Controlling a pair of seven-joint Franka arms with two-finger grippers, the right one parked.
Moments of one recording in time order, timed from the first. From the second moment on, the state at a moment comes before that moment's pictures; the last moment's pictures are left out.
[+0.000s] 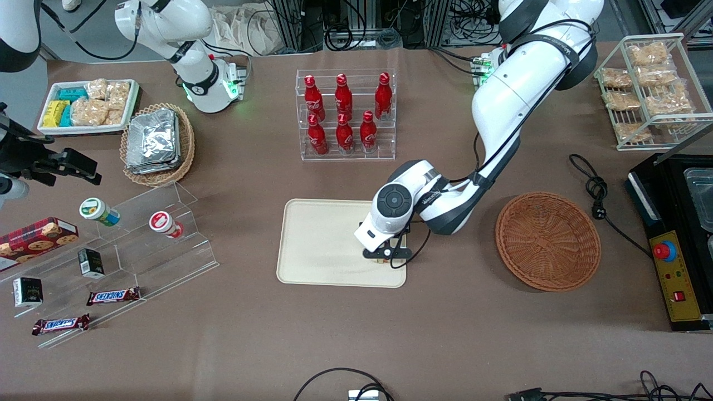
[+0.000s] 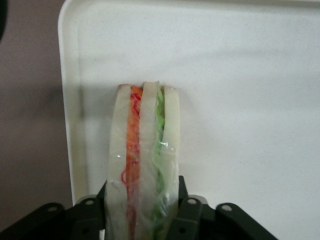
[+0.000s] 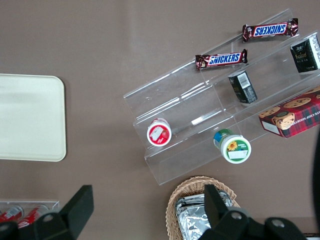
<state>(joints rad) -0.26 0.91 -0.55 -1.39 0.39 2.13 -0.85</state>
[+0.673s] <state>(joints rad) -0.25 0.69 -0.55 -1.42 0.39 1.84 -0.86</state>
